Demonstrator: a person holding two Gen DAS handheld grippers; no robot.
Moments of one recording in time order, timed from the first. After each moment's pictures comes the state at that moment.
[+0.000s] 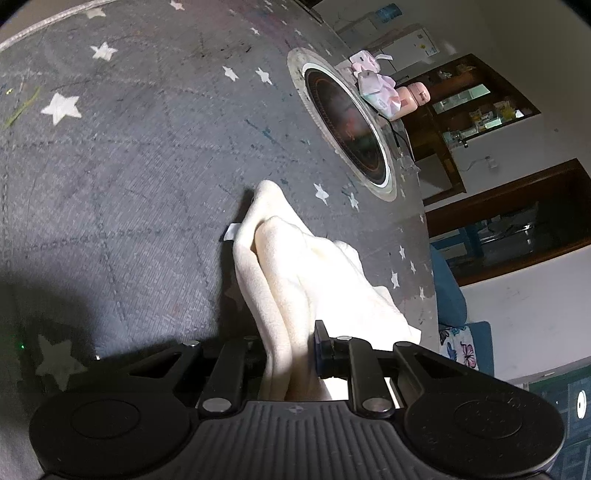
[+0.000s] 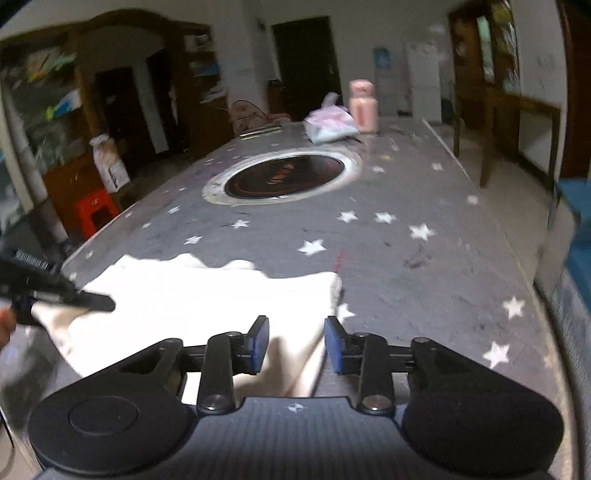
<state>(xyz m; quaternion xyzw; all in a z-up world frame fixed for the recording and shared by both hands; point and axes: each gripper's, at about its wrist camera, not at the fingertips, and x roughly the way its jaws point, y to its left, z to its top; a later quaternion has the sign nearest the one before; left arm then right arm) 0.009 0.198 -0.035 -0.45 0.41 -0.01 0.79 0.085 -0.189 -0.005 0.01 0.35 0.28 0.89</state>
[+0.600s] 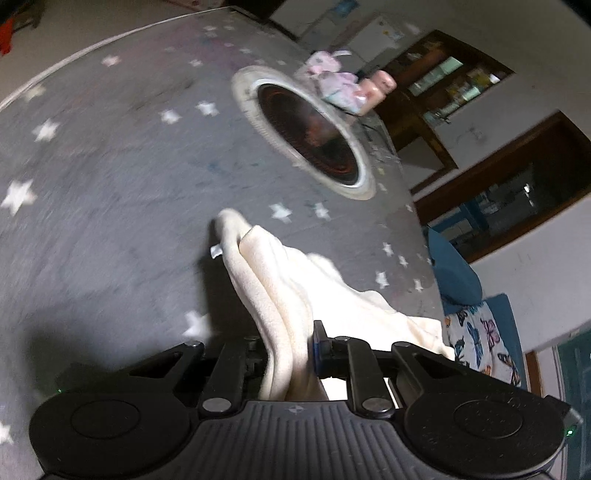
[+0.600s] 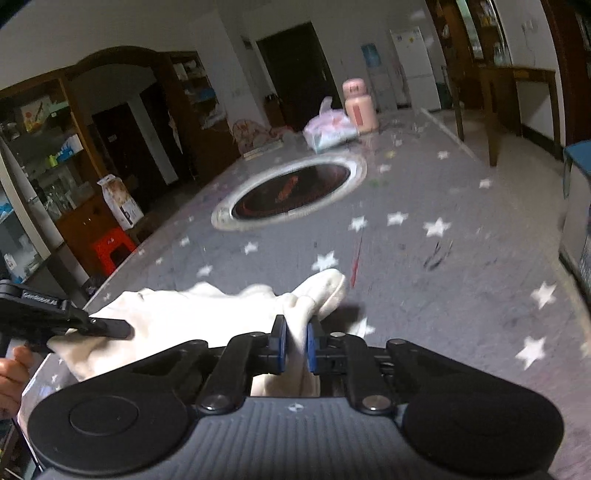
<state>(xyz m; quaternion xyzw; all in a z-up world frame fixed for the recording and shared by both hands) 0.031 0.172 0.003 -0.35 0.40 -0.03 0.84 0.085 -0.193 0.005 0.07 0.33 0.30 0.89</state>
